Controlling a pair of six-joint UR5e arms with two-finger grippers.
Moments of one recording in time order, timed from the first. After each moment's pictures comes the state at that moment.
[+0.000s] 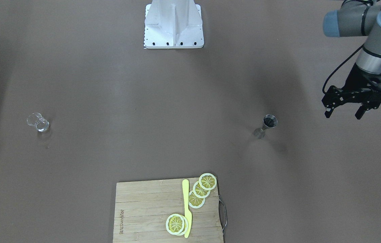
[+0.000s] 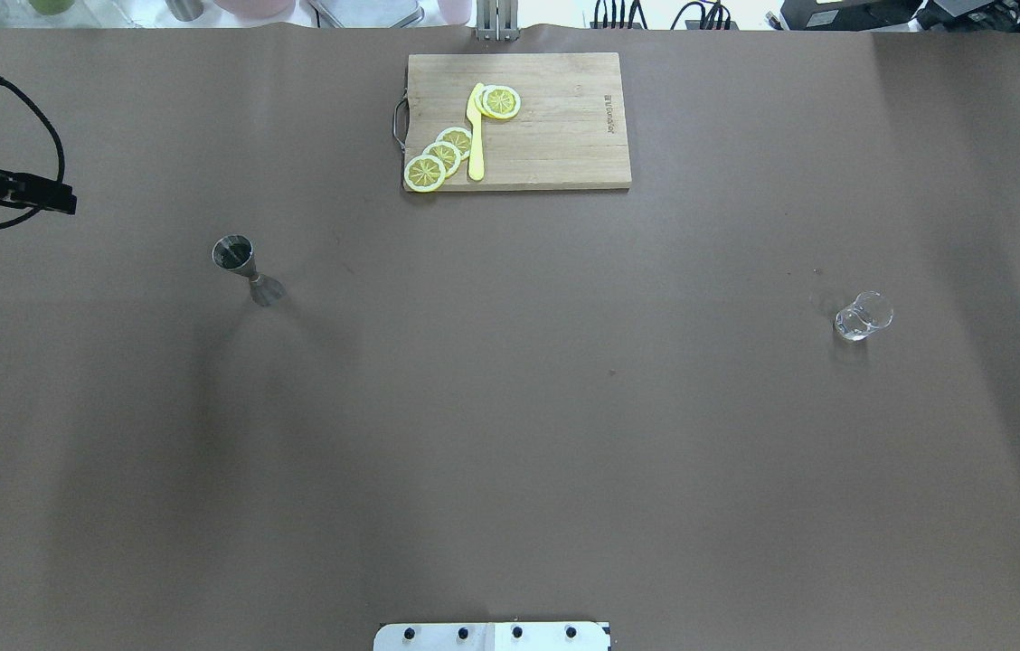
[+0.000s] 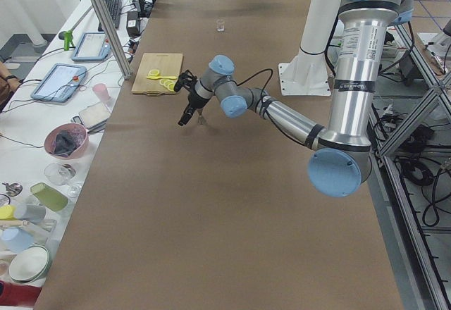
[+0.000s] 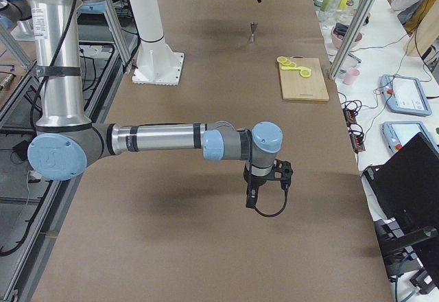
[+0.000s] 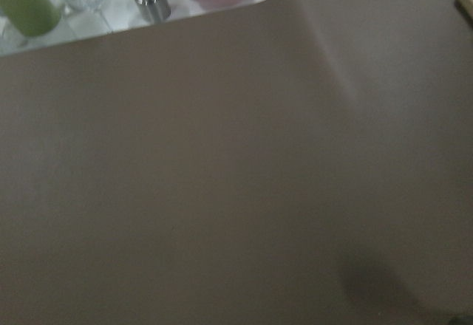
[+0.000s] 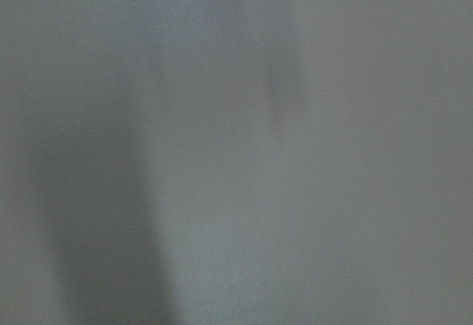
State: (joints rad) left arm -1.08 -1.66 -1.85 -1.91 -2.03 -0.72; right arm 1.49 -1.55 1.62 -1.62 2.25 0.19
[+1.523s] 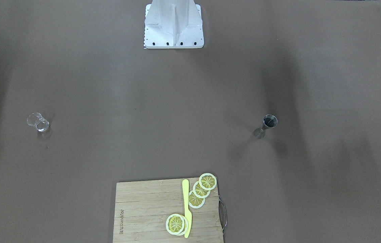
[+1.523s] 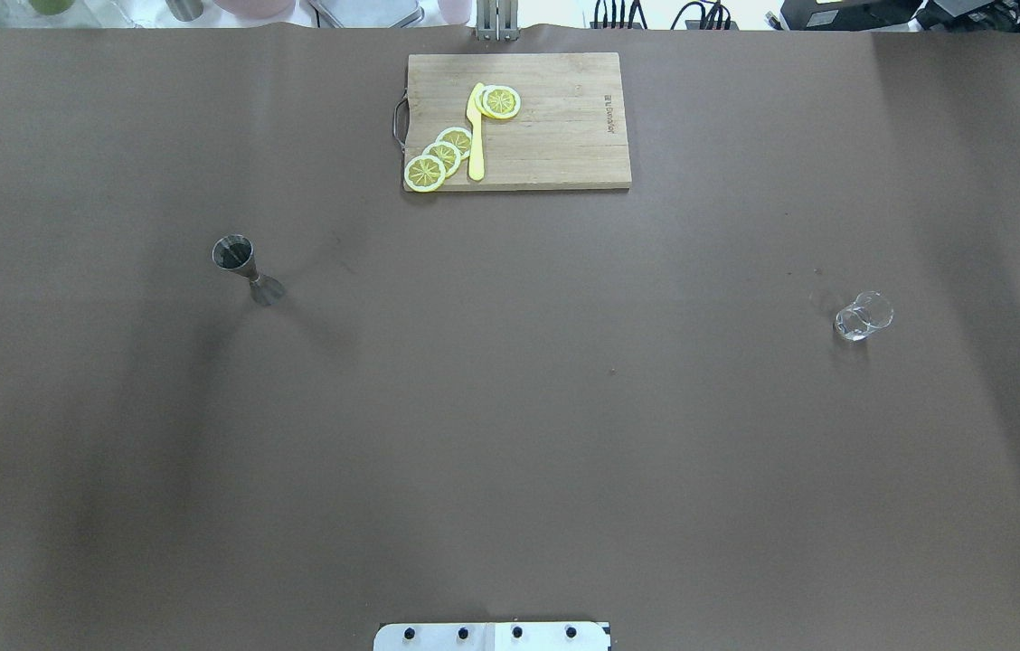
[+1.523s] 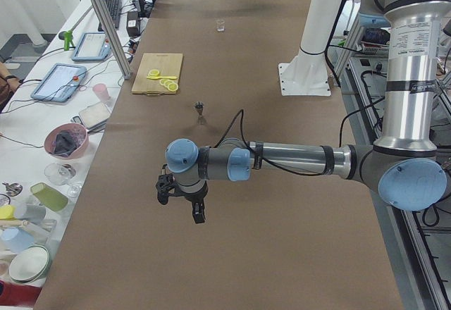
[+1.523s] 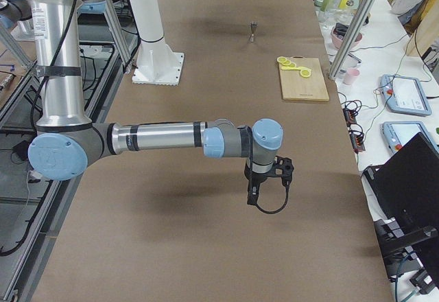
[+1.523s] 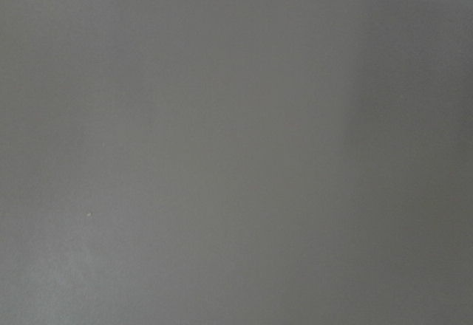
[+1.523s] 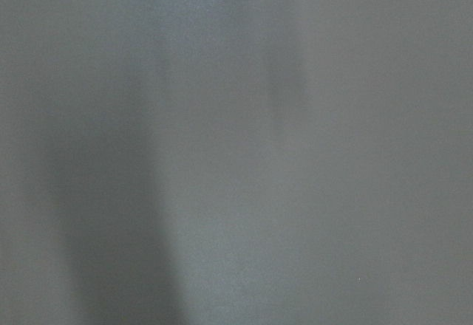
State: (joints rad) left arm -1.52 -1.54 -1.64 -1.52 -2.36 -0.17; right arm 1.49 -1.55 1.64 -1.62 2.26 0.19
